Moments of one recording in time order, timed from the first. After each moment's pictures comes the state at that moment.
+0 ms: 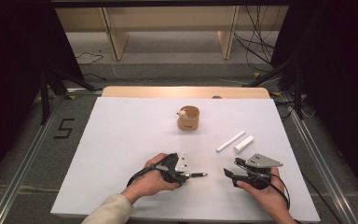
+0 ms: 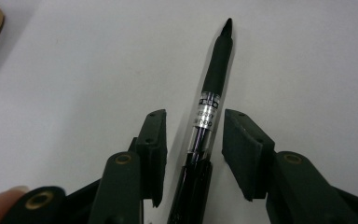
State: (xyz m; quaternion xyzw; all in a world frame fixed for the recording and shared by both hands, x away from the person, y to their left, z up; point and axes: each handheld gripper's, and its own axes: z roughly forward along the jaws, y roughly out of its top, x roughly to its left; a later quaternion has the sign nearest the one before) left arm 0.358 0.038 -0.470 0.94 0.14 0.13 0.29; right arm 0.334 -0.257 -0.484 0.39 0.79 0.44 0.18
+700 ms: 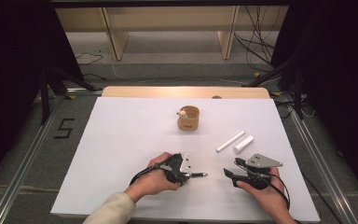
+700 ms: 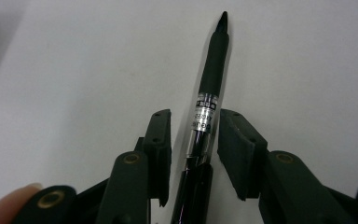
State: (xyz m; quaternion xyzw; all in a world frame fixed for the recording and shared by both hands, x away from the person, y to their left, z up) left arm 0.360 0.030 -0.470 0.95 0.11 0.13 0.26; right arm 0.333 -0.256 -0.484 0.39 0.79 0.44 0.18
